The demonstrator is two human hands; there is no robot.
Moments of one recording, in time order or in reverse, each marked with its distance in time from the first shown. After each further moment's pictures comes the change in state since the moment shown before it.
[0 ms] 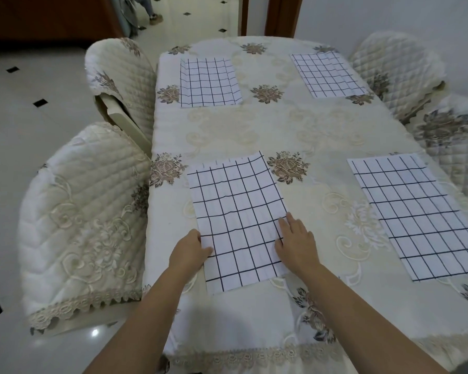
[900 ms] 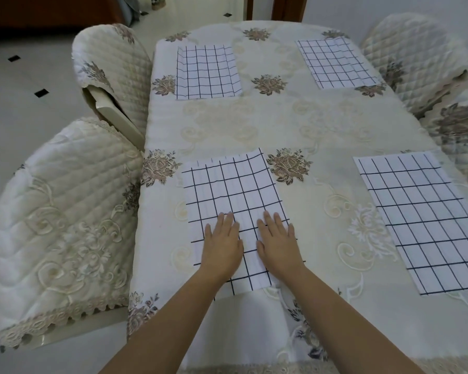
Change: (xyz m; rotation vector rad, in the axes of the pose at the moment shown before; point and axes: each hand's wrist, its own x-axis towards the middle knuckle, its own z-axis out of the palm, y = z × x) left_hand 0.010 0.056 0.058 0.593 0.090 0.418; right_hand 0.026 -0.013 0.018 -0.158 0.083 -0.194
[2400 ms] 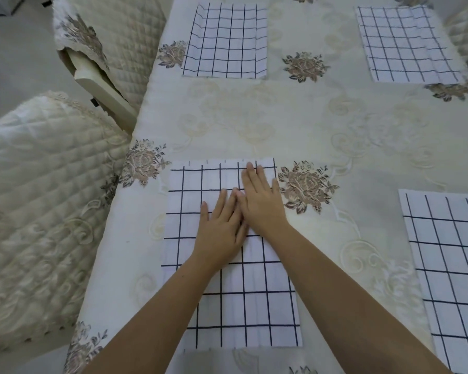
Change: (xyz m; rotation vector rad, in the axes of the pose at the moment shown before) left_hand 0.108 -0.001 0.012 -0.059 0.177 -0.027; right_hand 0.169 0.019 -0.015 0.218 -0.076 -0.230
